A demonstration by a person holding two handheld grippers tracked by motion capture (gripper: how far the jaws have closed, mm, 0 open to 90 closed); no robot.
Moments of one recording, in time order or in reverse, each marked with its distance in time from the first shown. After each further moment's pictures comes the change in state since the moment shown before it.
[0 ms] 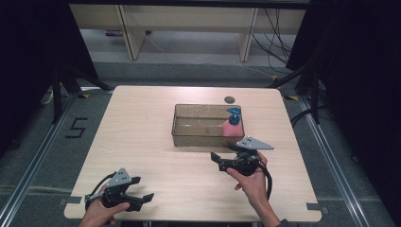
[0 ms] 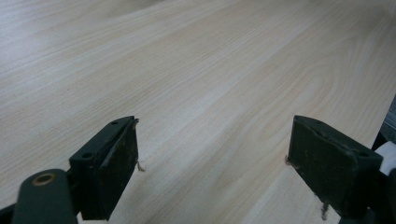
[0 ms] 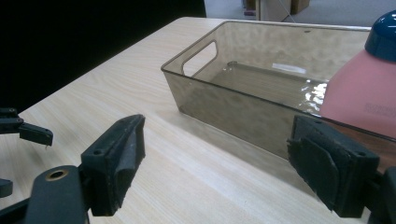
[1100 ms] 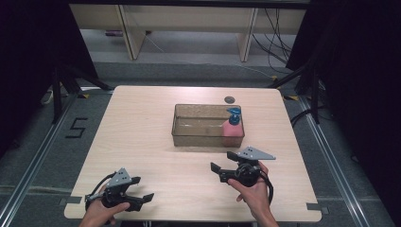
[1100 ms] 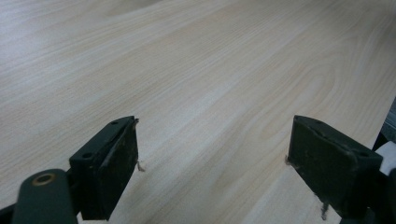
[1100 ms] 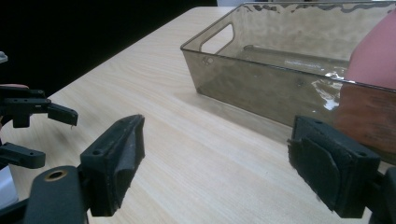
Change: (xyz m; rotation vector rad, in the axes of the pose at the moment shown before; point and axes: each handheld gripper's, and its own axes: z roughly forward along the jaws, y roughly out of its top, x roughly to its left) left arm -0.001 -0.001 0.001 -0.010 0.010 -0.009; right arm 0.010 -0.021 -0.013 0.024 0.049 0.024
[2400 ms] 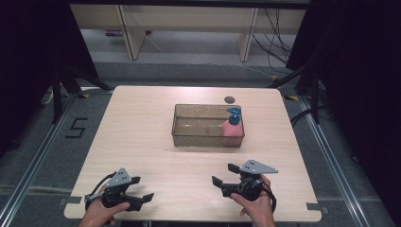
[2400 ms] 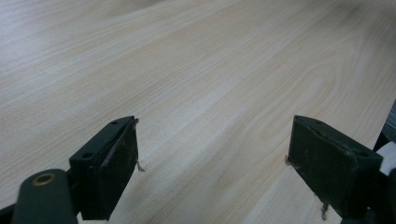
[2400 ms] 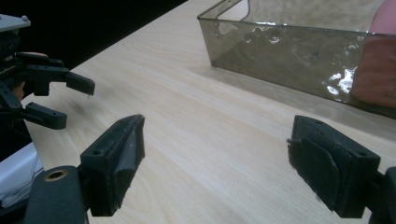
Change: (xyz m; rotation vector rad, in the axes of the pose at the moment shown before) left arm 0.001 0.001 -0.001 0.011 -0.006 0.009; right arm 0.011 -0.030 -0.015 0.038 0.022 0.010
